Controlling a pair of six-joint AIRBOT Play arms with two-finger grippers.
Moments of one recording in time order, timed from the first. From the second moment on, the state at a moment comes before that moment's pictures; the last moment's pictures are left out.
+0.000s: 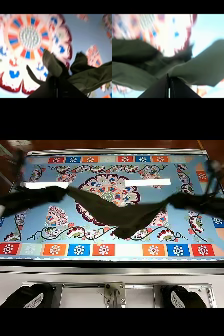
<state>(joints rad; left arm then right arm) -0.23 -0.88 1.16 1.02 -0.73 -1.41 -0.09 -0.87 1.13 -1.03 0.98 1.34</state>
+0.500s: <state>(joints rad) -0.22 -0.53 1.45 1.06 -0.63 -1.38 -0.09 -0.57 1.54 -1.08 0.94 1.48</state>
